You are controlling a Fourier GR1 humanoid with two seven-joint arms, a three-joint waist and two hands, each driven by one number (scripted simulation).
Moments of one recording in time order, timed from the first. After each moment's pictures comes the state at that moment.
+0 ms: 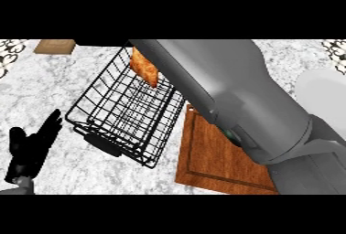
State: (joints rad) left arm -0.01 0.28 0.18 -1.36 0.00 -0.11 0.15; right arm -1.73 -0.02 0.34 -0.50 0.89 0.05 1.24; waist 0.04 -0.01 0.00
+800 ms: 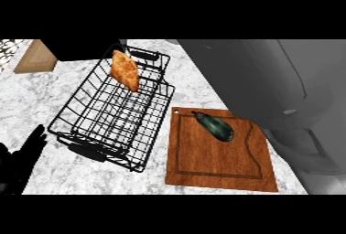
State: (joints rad) left arm 0.09 0.30 0.24 -1.36 0.03 -0.10 0.15; right arm -1.78 -0.08 0.04 -0.76 0.97 -0.18 1.24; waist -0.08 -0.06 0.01
